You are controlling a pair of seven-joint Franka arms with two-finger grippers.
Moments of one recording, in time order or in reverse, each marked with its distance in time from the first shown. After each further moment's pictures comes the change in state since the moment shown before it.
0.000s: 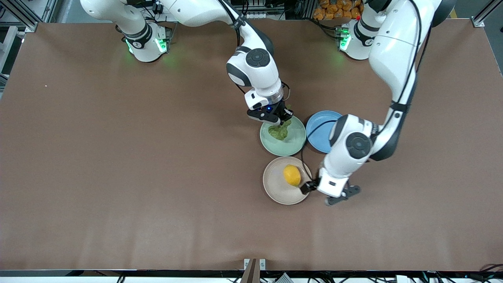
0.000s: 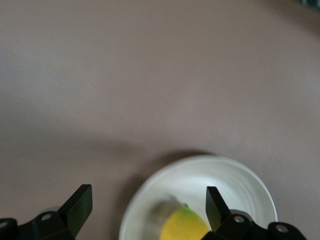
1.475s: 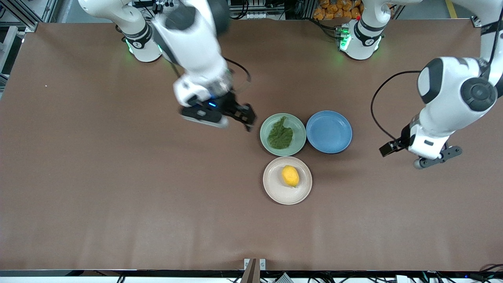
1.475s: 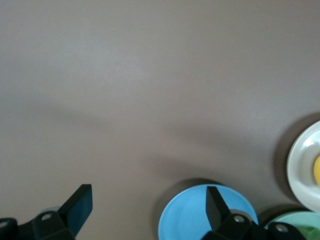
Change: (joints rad) left arm 0.148 -0.588 0.130 -0.460 -0.004 -0.322 0.361; right arm -0.289 -0.448 -0.043 0.125 -0.002 -0.598 -0.395
